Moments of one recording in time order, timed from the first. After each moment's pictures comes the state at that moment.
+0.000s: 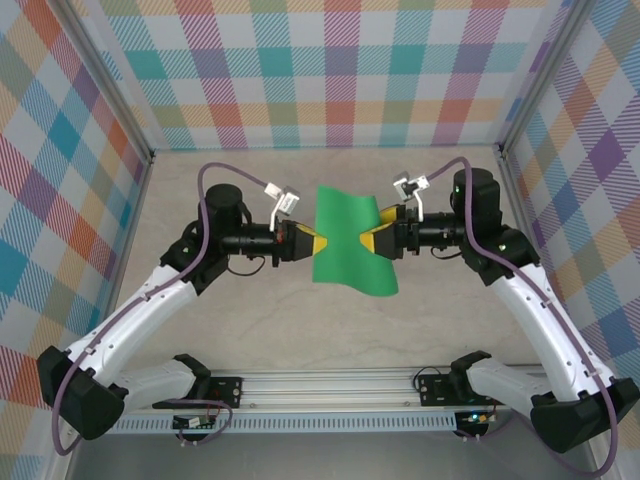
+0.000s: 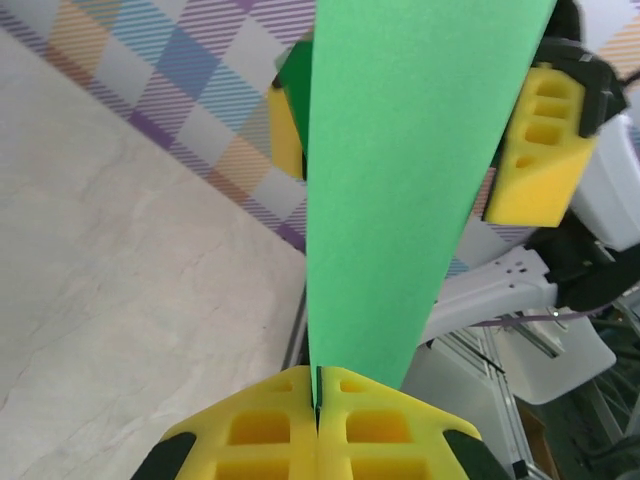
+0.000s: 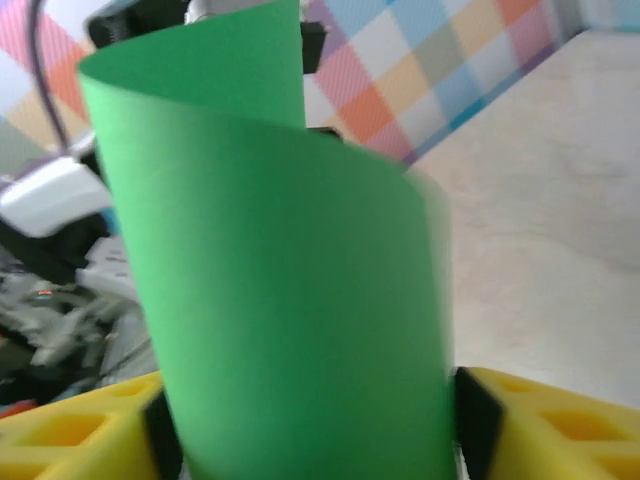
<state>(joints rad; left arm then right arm) -0.58 1.13 1.04 -0.19 0.89 -0.45 0.39 1.05 1.19 -0.57 -0.96 0.24</state>
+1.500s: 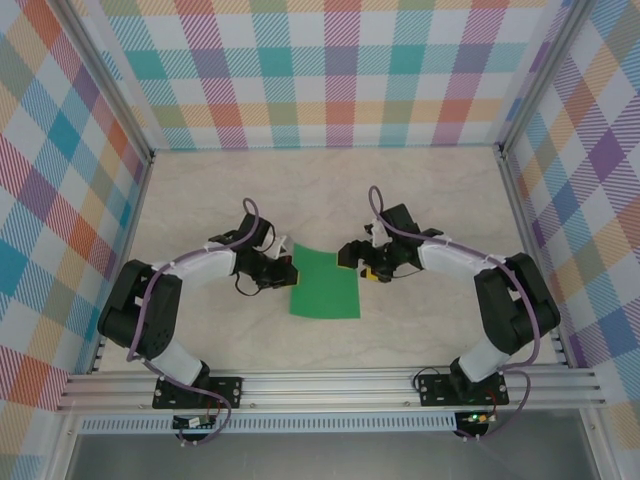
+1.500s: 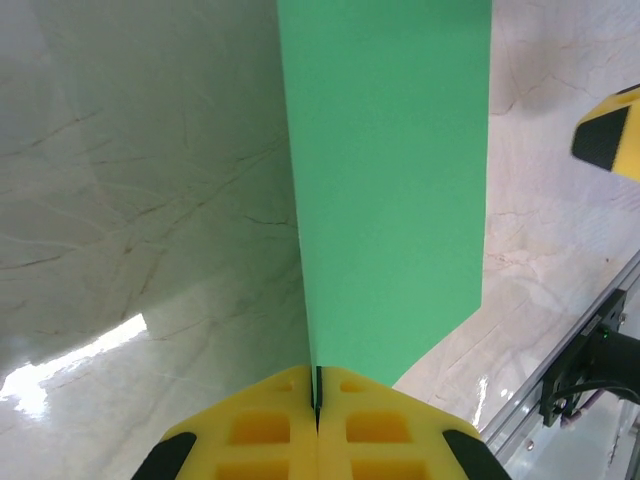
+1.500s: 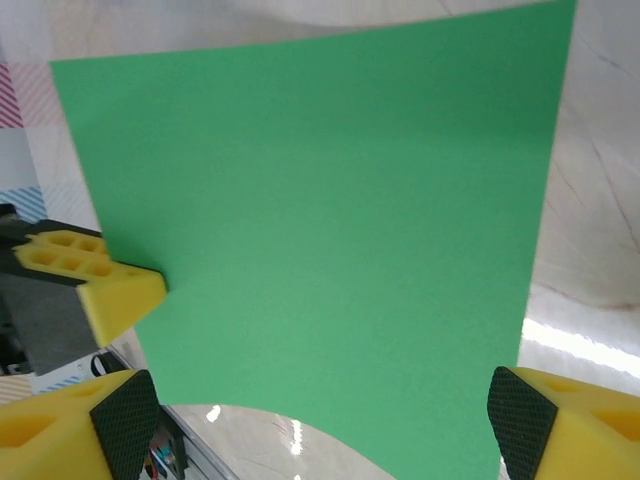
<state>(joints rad) -0.40 1.59 0.87 -0.45 0.60 -0.42 0.48 1.61 0.92 -0.35 -0.60 0.66</state>
